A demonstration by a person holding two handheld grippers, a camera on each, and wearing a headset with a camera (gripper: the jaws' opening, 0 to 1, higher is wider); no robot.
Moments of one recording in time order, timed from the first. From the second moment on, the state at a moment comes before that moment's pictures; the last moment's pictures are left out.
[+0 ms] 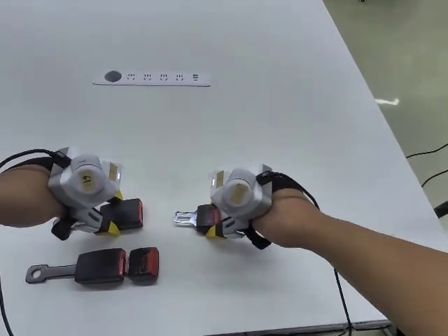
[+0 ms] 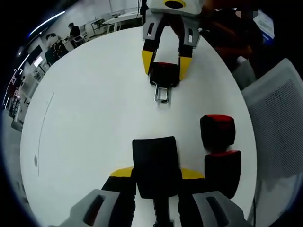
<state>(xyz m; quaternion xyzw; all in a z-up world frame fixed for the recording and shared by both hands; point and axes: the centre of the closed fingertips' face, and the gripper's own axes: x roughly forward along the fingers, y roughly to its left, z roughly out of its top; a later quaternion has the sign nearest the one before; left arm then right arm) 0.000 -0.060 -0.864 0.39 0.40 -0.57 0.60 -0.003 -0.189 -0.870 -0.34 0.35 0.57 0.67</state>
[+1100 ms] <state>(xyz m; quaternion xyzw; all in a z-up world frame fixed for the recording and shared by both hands) 0.001 -0.059 -0.865 0.39 0.40 -0.57 0.60 0.010 -0.130 -0.871 -0.34 0.33 0.60 0.65</state>
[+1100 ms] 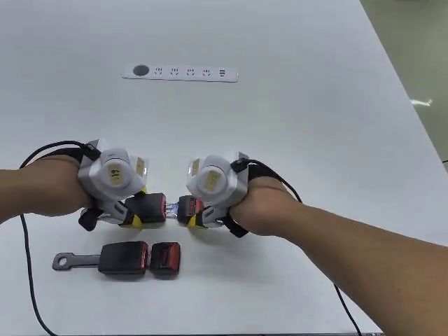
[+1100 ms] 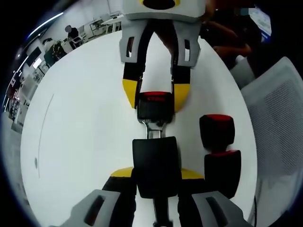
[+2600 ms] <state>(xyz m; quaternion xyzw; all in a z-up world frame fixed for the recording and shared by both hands) -0.001 -0.061 -0.866 0.39 0.39 -0.59 0.59 0.005 -0.148 -0.869 -0.36 0.32 0.59 0.65</state>
